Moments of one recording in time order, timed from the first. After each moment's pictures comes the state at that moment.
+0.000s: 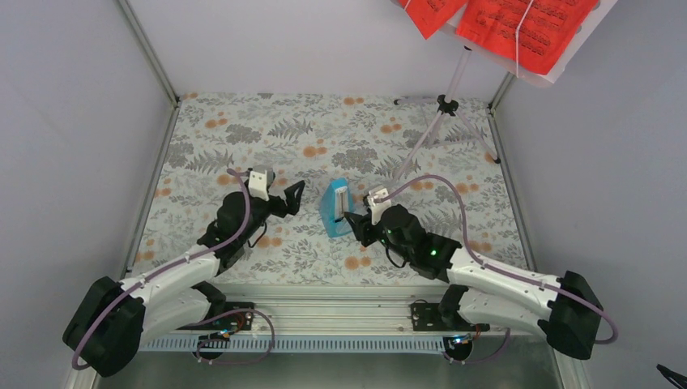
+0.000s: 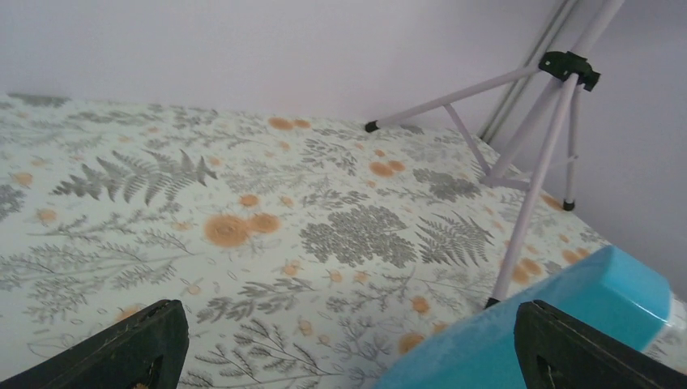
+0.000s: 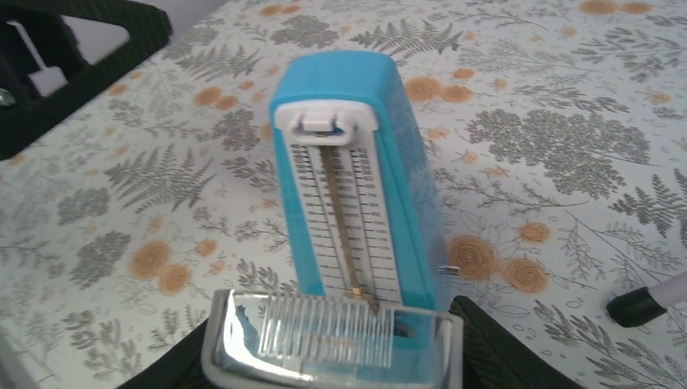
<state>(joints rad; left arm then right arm) -0.57 0.99 0.34 0.51 -0.03 -0.36 0.98 0.96 0.53 -0.02 0.25 0.33</state>
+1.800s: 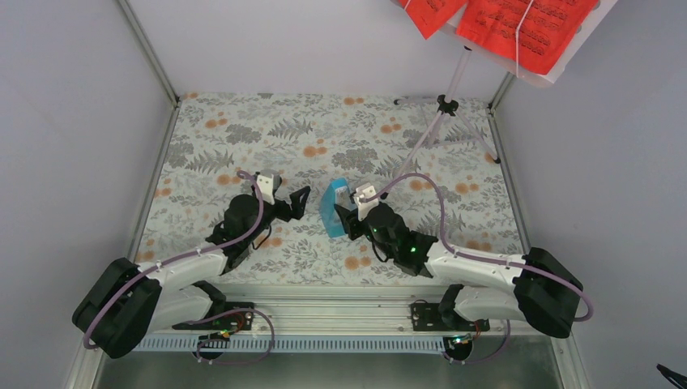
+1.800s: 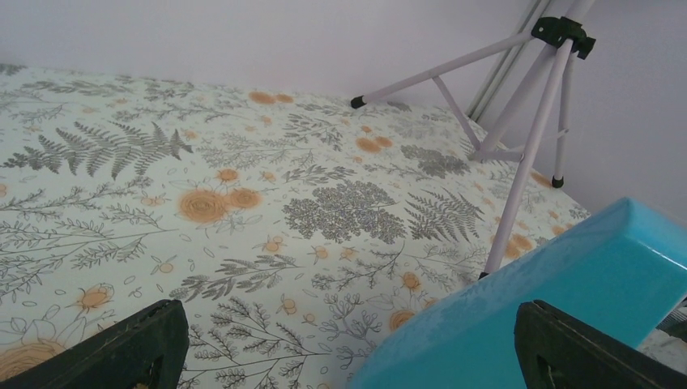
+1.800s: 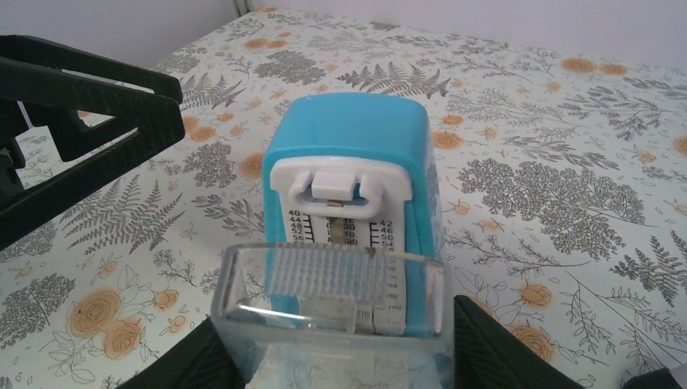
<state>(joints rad) -0.58 1.12 0.29 0.67 0.00 -0.35 1.00 1.19 0.51 0.30 0.35 0.24</state>
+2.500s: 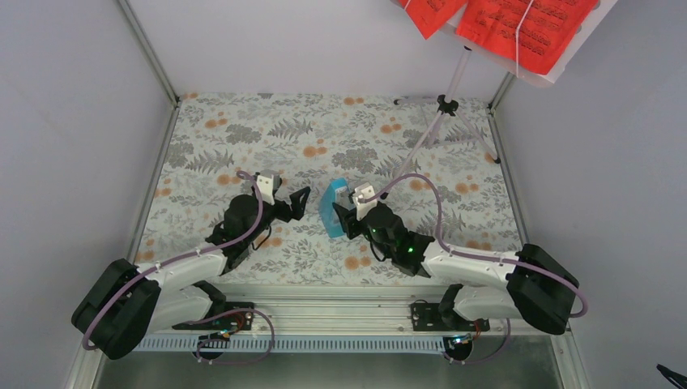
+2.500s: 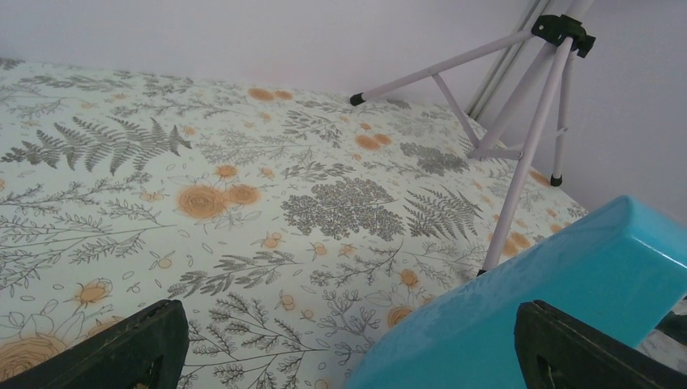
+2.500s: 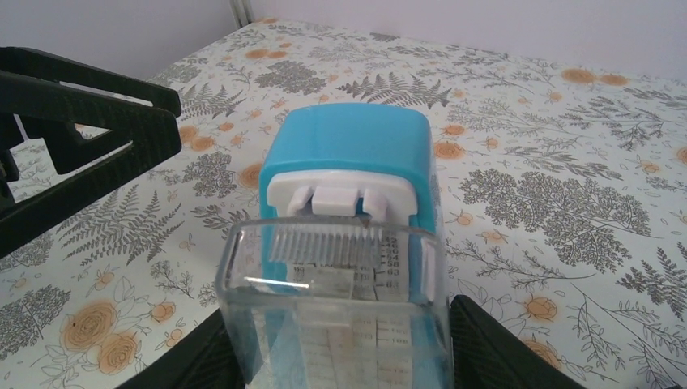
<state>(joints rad) -0.58 1.11 0.29 0.65 0.00 -0.36 1.00 1.22 0.50 0.38 0.36 0.23</state>
